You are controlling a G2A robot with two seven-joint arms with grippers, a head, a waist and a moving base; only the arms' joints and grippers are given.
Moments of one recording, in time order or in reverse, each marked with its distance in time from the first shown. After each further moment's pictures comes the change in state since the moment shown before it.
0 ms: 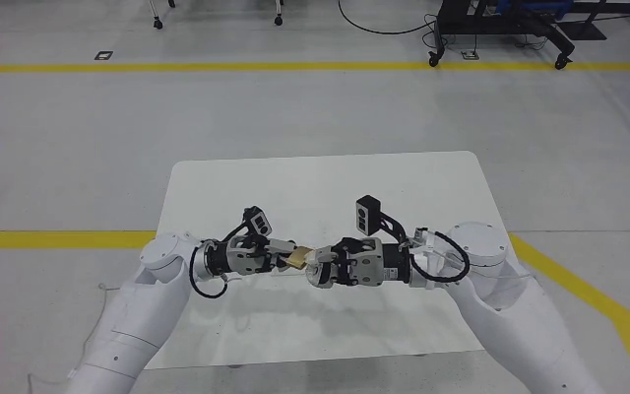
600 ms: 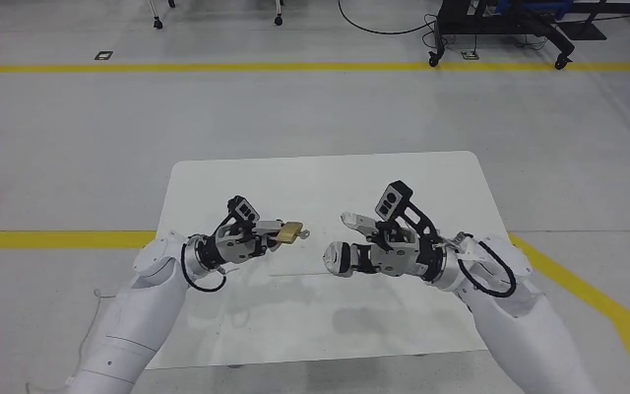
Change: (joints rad) left arm 0.034 -0.007 -0.049 -0.002 -0.102 -0.102 0.117; right arm -0.150 -0.003 0.136 0.018 0.150 -0.400 0.093
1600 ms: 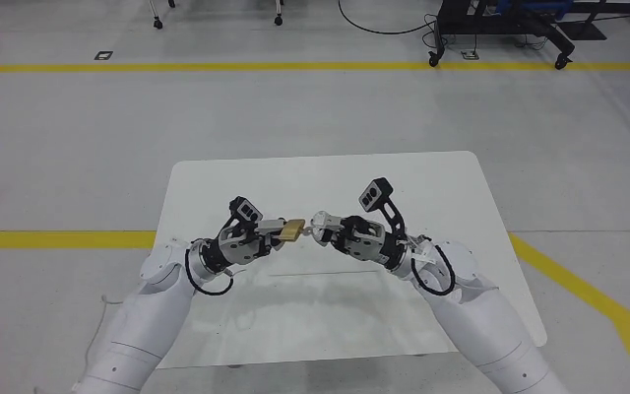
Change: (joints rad) left arm 0.035 -0.018 0.002 -0.033 -0.036 -0.053 0.031; right arm 0.112 -0.093 -0.202 0.256 -0.150 -0.323 -0.066
